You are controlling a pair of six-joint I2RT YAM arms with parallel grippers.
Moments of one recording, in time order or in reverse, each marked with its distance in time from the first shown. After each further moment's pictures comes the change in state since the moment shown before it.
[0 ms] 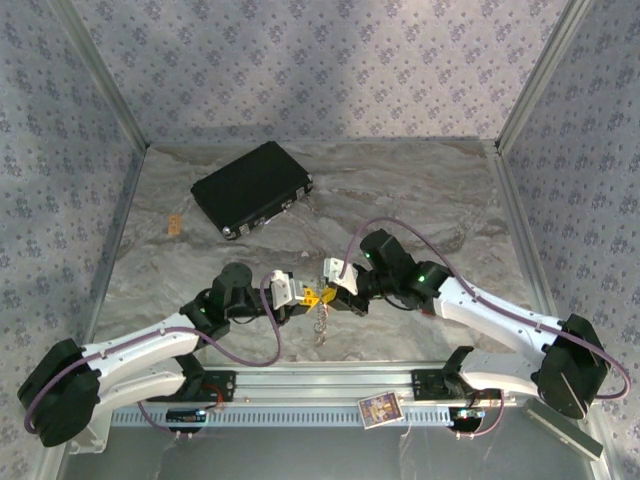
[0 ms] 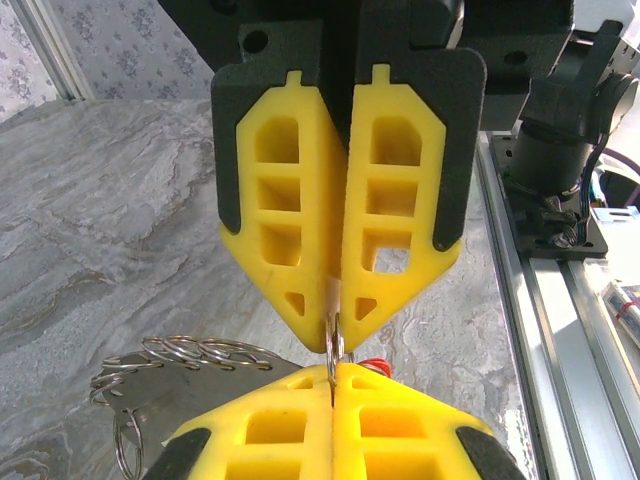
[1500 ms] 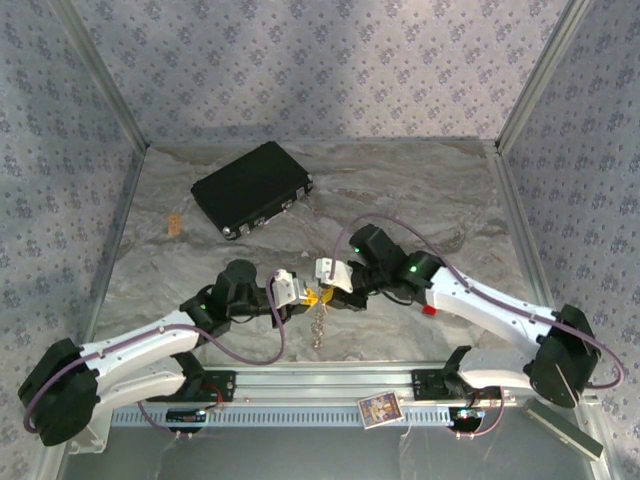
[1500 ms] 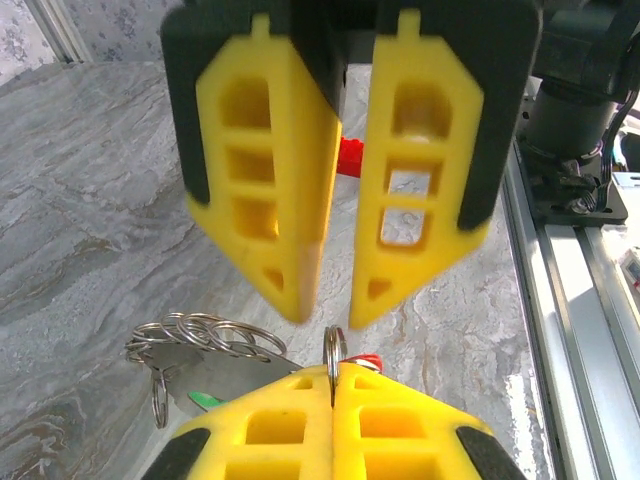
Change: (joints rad) left arm 0.000 0.005 0.044 -0.126 -0.038 0.053; right arm 0.013 0.051 0.106 -0.157 0.072 -0.092
